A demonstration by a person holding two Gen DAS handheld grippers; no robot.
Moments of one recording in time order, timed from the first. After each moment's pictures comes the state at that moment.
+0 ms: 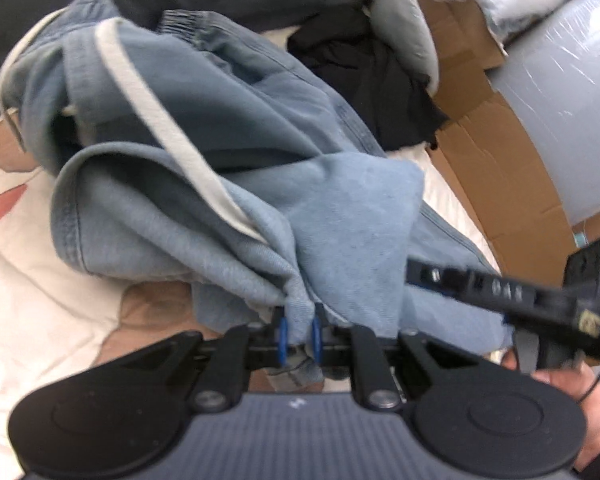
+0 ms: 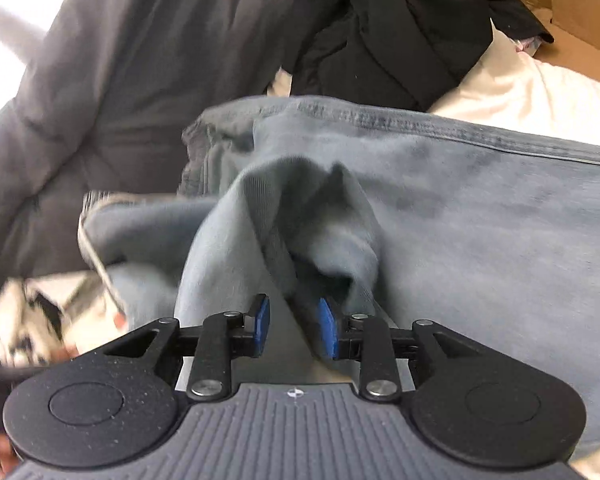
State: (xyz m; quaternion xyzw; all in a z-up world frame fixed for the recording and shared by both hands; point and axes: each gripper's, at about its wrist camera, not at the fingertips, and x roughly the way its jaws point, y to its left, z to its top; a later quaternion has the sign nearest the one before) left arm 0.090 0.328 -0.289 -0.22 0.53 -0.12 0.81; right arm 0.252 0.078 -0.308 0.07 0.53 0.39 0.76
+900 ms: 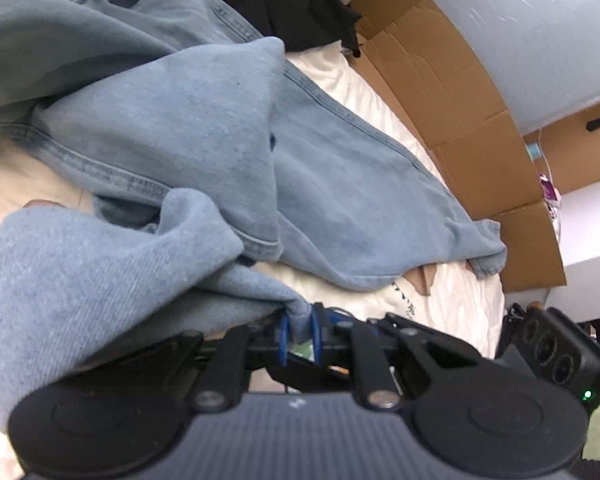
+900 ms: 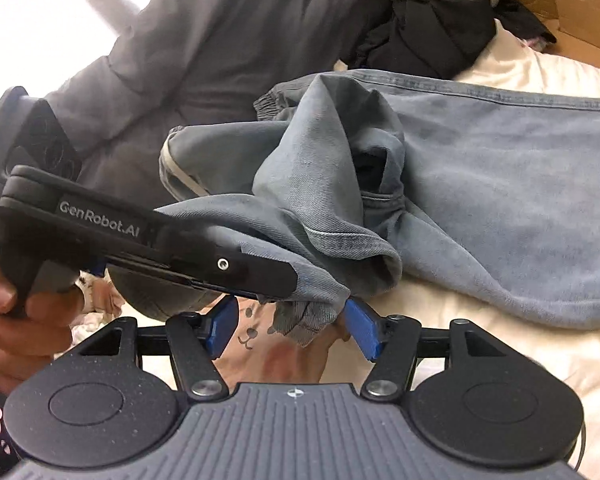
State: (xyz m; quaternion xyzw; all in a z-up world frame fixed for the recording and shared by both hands) left arm 0.060 0.249 -0.284 -0.20 0.59 -0.22 0.75; right arm 0.145 0.013 -0.324 0.08 0.46 0.46 0.76
